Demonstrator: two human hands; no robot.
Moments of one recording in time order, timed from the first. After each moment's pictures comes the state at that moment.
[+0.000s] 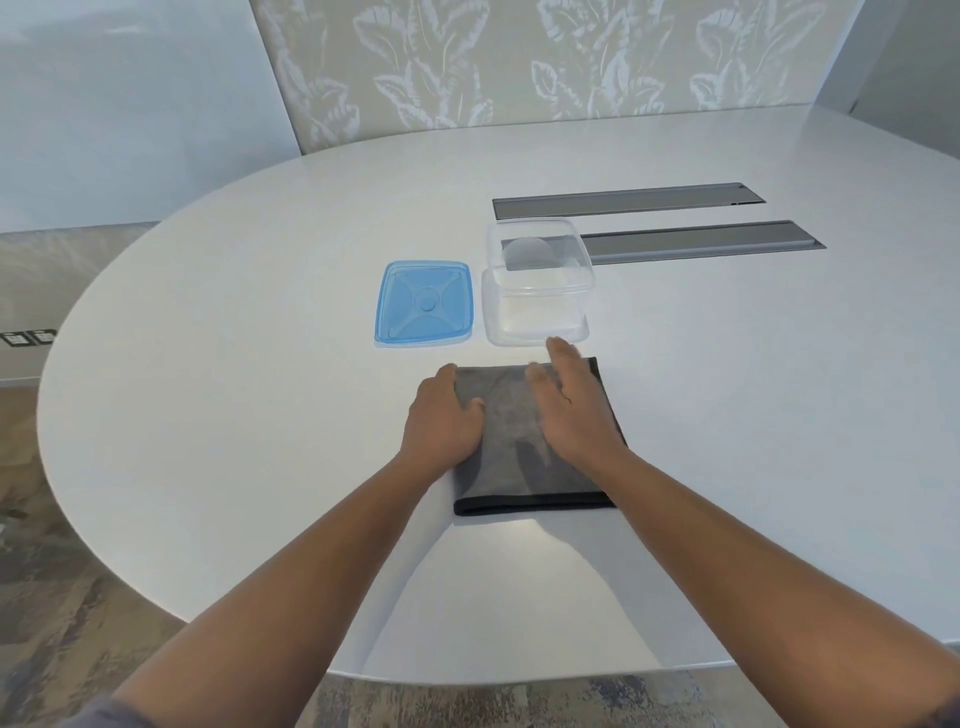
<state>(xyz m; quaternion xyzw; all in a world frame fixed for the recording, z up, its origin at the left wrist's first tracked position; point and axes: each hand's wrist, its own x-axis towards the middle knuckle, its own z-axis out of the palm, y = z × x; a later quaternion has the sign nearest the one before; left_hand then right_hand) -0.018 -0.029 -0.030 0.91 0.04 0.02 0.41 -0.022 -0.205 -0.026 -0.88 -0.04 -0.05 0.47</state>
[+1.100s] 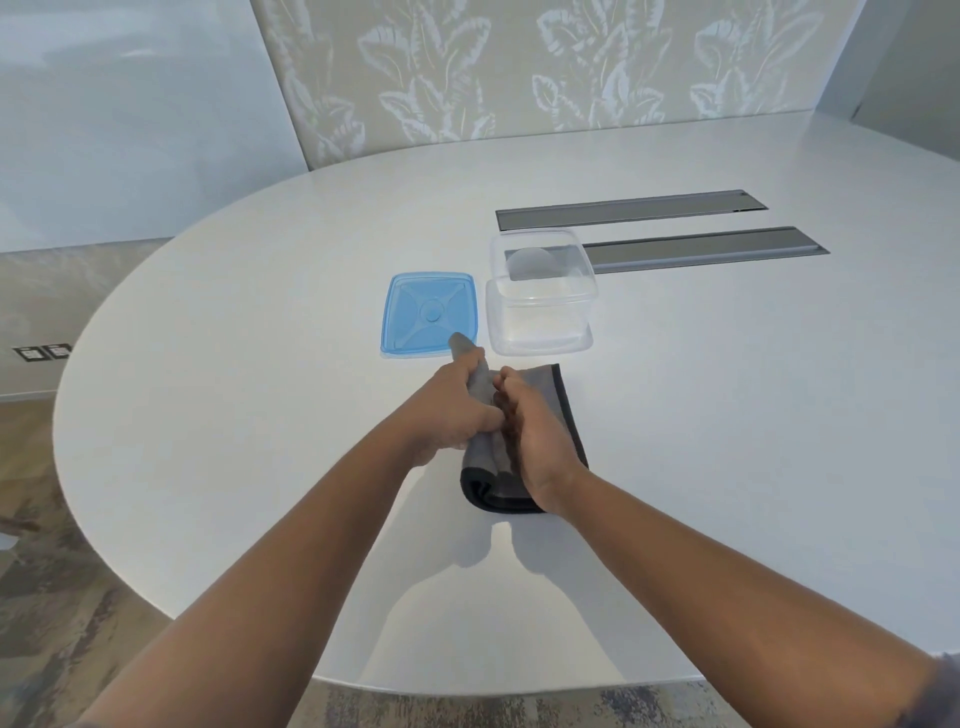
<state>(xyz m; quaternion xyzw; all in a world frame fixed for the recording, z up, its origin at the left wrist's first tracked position) -0.021 -0.022 0.031 0.83 -0.01 -0.20 0.52 -0.041 -0.155 -0.019 -0.53 0.02 0.14 0.83</state>
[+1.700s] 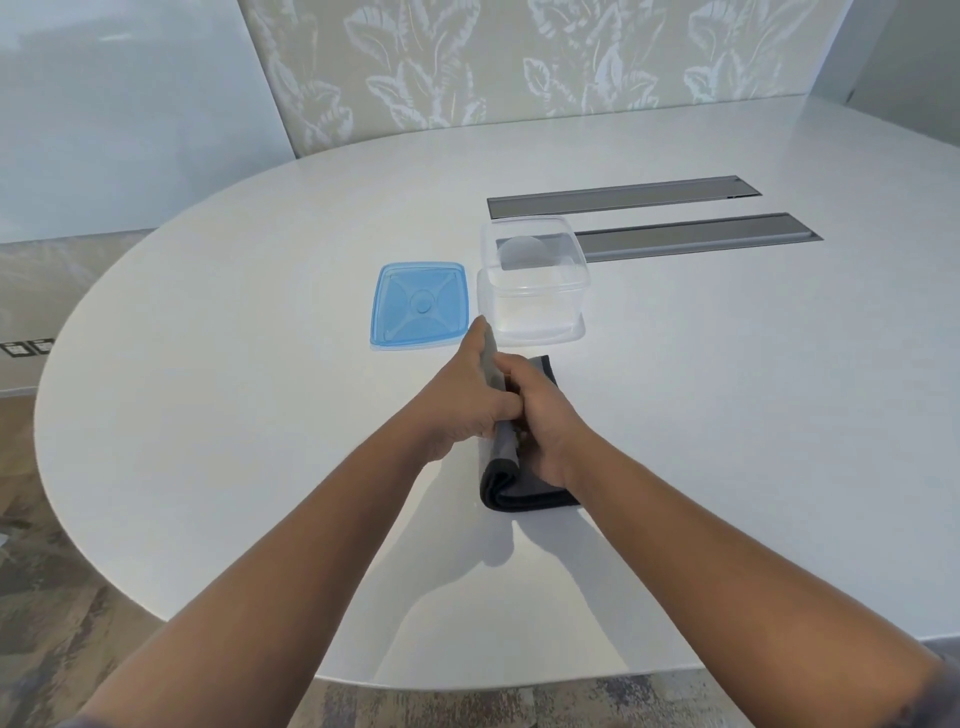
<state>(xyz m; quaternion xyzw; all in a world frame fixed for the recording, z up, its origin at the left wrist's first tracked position) -0.030 -0.049 0.041 0.81 -0.03 -0.18 0.56 -0.025 -0.170 -0.005 -0.55 0.11 0.23 0.79</state>
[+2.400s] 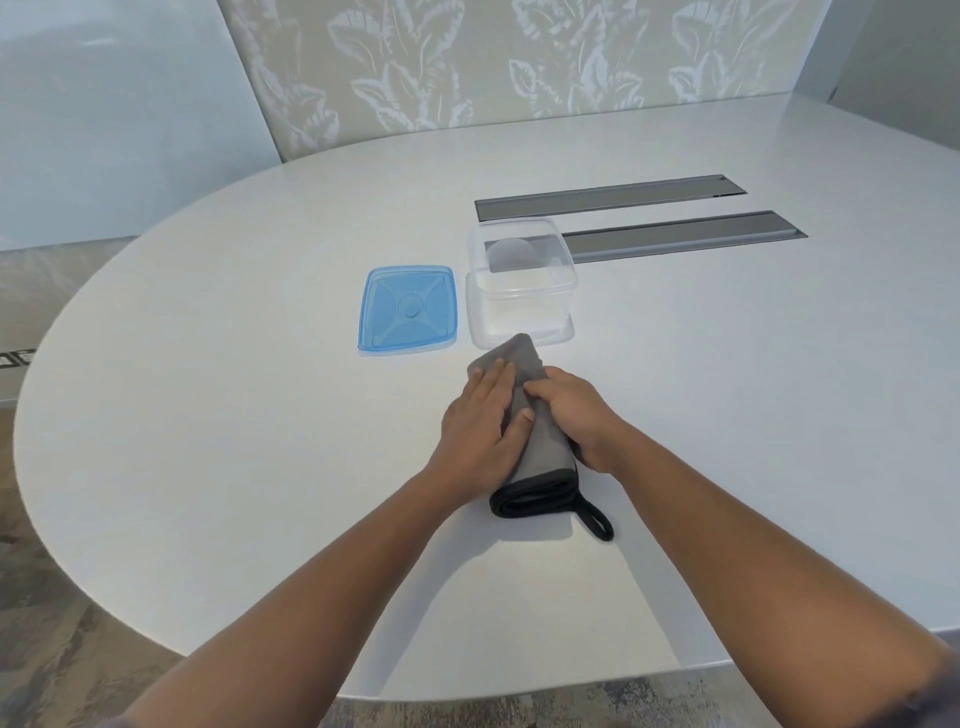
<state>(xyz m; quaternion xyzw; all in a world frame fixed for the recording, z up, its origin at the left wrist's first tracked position) -0.030 -0.068 -0.037 0.94 -0.15 0.01 0.31 -0.010 -0.222 -0.013 -0.70 0.09 0.16 0.69</state>
